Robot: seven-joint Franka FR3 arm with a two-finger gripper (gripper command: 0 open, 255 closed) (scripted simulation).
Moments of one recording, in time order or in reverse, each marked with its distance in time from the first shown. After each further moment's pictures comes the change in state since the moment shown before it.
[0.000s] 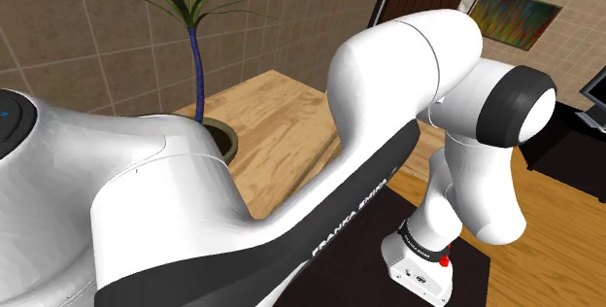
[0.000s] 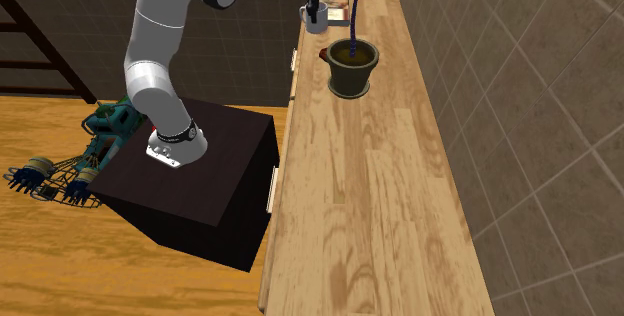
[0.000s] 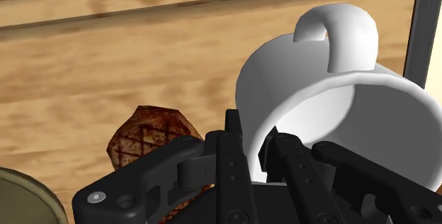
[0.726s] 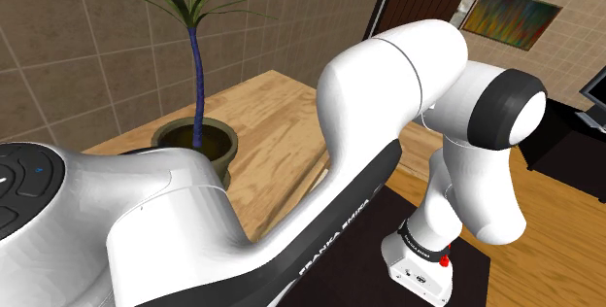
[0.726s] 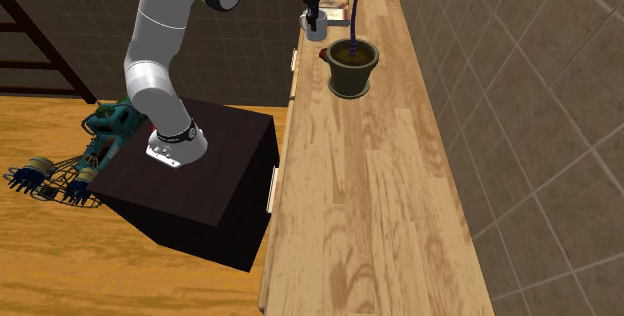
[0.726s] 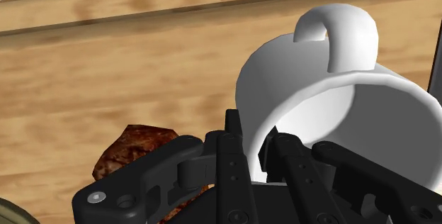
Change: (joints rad) arm 0.001 0.027 -0.011 -0.053 -0.020 0.076 0.020
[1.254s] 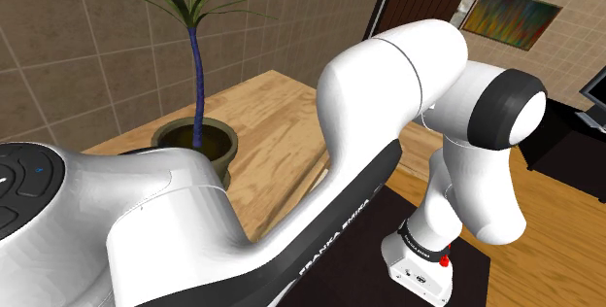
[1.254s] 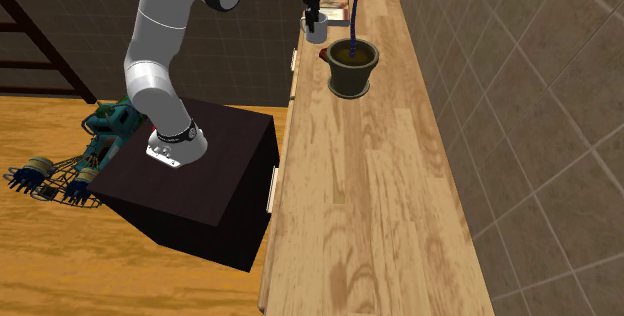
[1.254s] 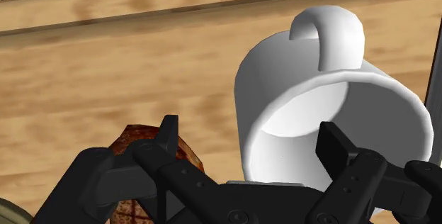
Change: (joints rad) arm 0.000 0.000 0.000 0.000 0.000 0.001 0.000
